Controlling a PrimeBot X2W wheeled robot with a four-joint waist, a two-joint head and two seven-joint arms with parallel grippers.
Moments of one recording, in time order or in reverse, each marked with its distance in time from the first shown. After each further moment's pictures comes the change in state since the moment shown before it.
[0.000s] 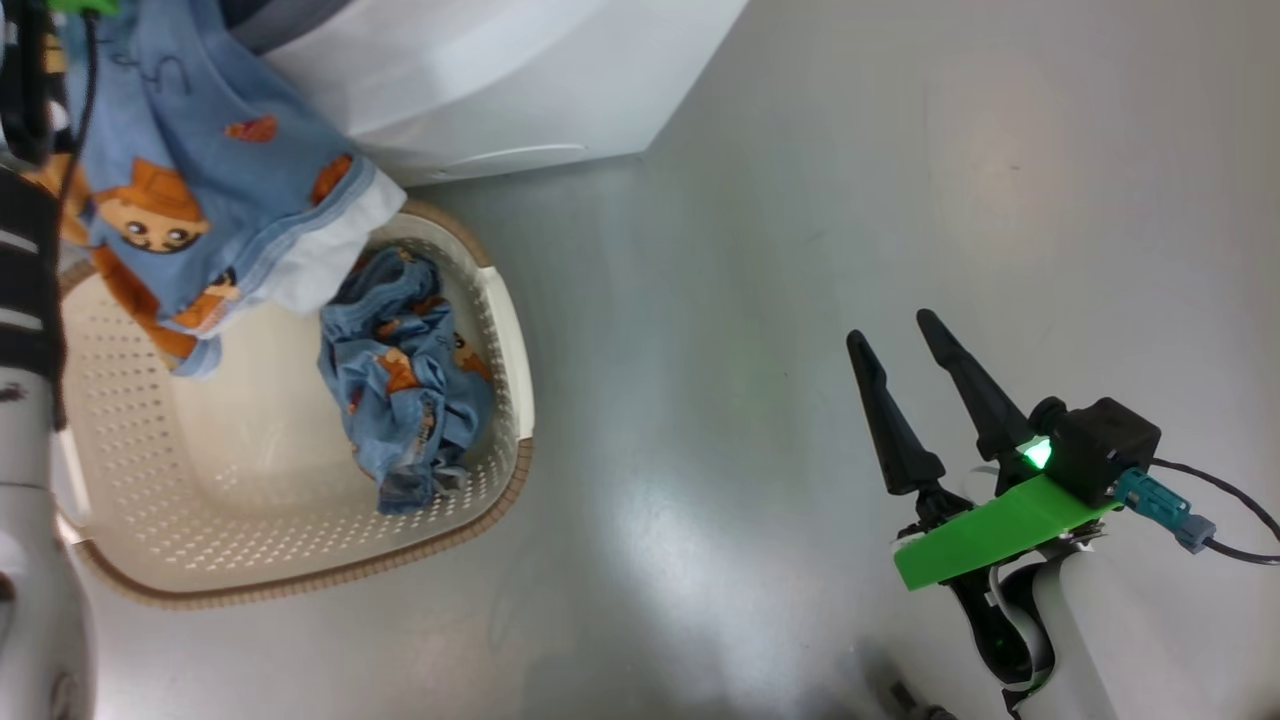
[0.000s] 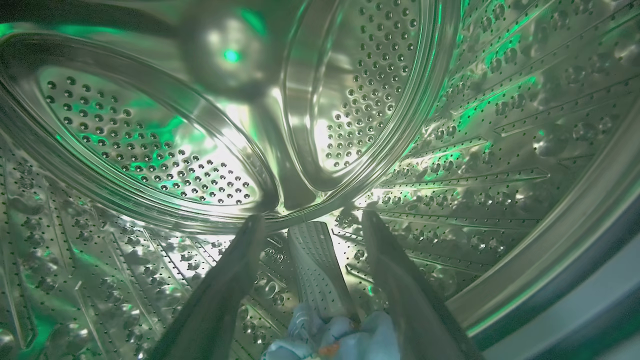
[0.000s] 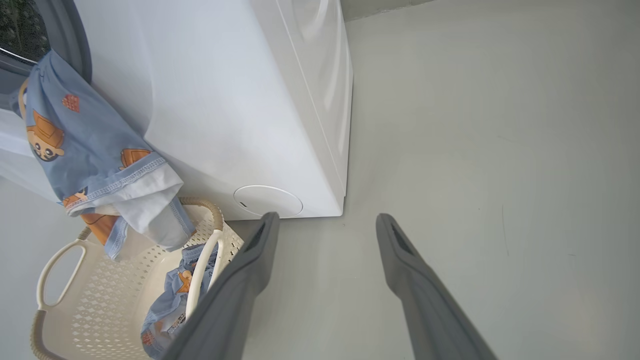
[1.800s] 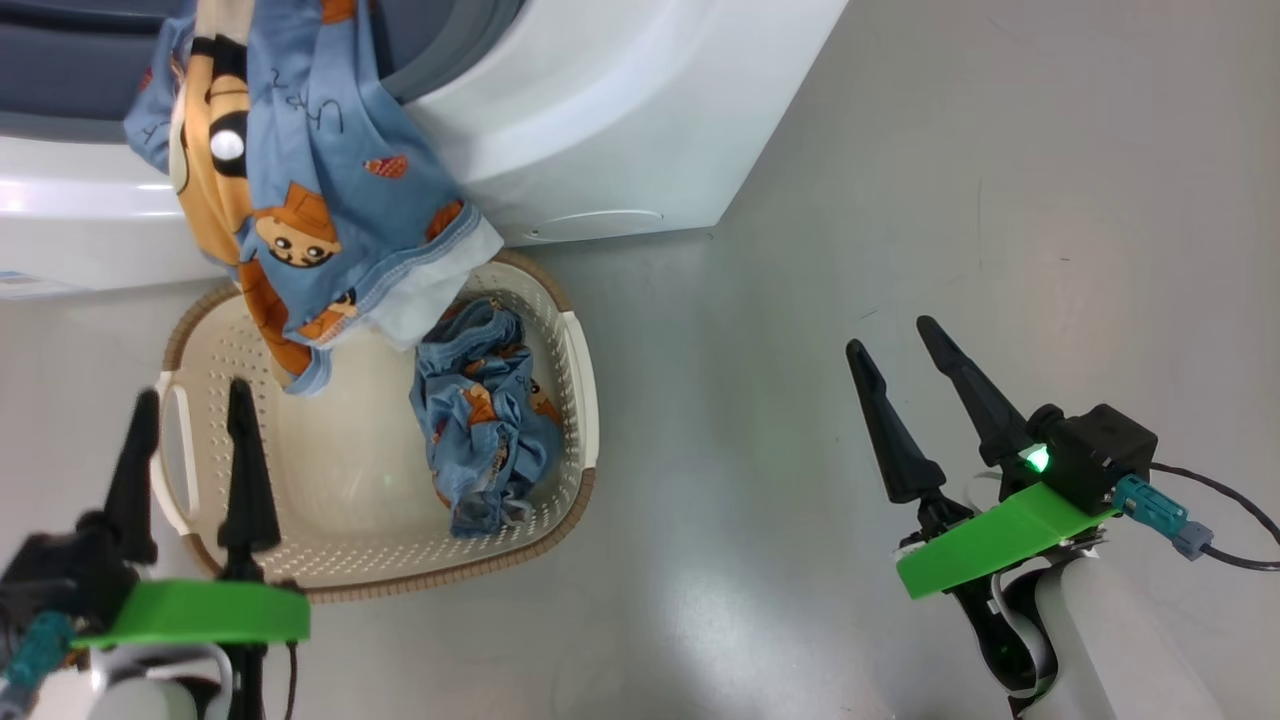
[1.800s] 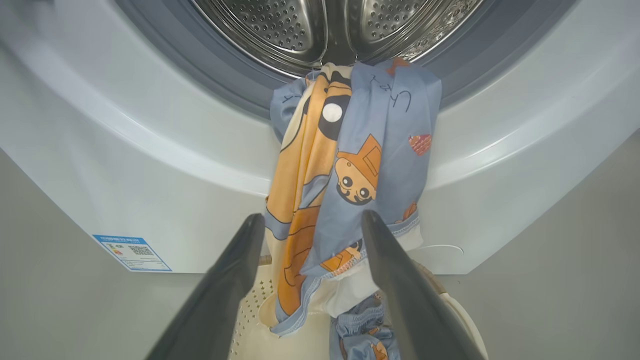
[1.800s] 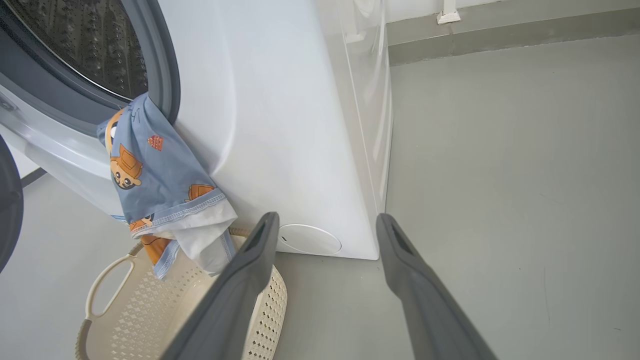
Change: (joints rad) left arm 1.112 -0.158 0.225 -0.758 -0.057 0.026 0.000; right arm 0.009 -0.017 0.011 -0.008 -0.017 0.000 0.000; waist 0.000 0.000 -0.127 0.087
